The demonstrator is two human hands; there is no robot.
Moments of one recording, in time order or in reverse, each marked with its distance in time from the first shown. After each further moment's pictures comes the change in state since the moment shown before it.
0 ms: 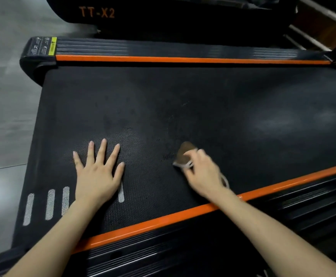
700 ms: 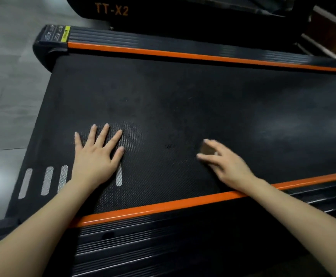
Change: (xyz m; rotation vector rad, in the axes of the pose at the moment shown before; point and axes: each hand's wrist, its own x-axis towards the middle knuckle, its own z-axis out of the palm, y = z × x) left_hand 0.001 -0.005 0.006 -0.020 0.077 0.000; right_hand -0.006 0.076 -0.014 0.018 -0.058 -0.371
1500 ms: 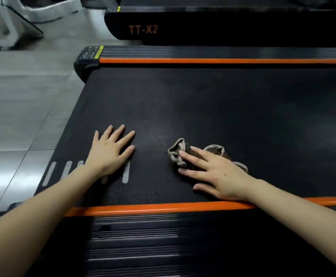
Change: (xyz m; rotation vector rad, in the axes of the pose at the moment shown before) left_hand 0.008 0.000 -0.015 0.028 -0.087 0.033; right_hand 0.024 -0.015 0.015 -0.126 -0.075 -0.654
